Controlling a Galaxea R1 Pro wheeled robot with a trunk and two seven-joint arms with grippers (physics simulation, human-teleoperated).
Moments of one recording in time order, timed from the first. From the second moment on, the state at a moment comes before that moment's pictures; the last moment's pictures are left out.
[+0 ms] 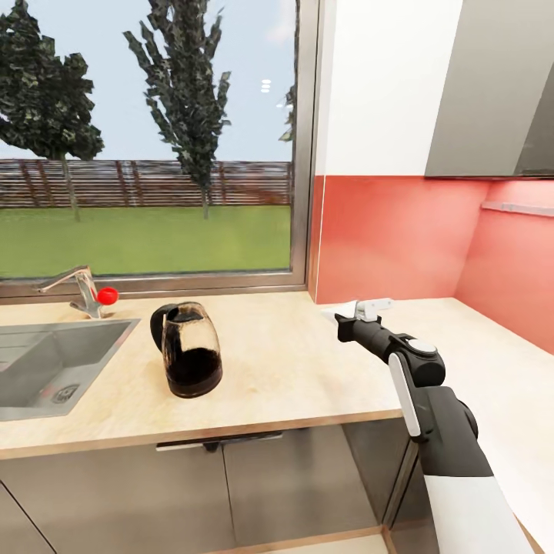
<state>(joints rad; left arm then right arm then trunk) 0.05 0.05 0.05 -0.31 0.29 -0.26 0.01 -0.64 0.03 0.00 -1.49 0.00 0.67 0.32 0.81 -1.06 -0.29</state>
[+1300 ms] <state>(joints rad) 0.05 0.05 0.05 -0.31 0.29 -0.26 0.01 -0.64 0.03 0.00 -1.49 0.00 0.67 0.32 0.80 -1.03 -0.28</state>
